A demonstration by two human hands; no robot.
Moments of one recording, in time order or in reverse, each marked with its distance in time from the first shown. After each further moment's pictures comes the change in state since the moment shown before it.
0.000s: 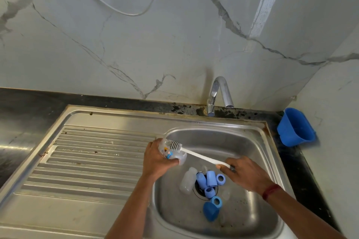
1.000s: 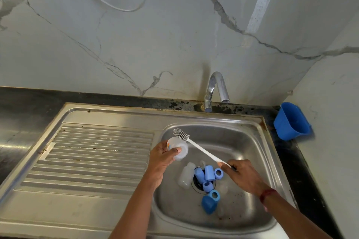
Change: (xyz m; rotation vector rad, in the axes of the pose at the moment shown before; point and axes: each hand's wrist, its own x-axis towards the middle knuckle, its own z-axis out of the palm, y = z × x) left_hand -0.024 0.019 0.009 -0.749 -0.198 -0.341; right_hand -0.020 0.009 0.030 0.385 0.078 0.137
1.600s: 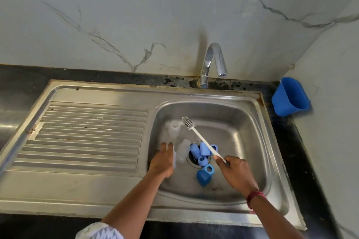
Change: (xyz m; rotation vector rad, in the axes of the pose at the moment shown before) left_hand 0.006 -0.091 0.002 1.498 -0.254 0.042; right_hand -0.045 0.001 0.040 0.013 0.016 0.359
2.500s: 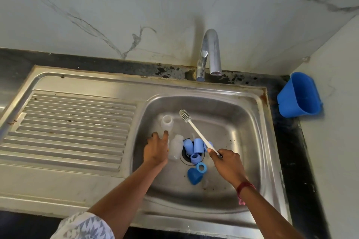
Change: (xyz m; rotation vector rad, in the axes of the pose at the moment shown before) left_hand 0.038 0.027 -0.001 0.168 0.084 -0.154; right_hand 0.055 0.017 -0.001 0.066 -0.110 0.094
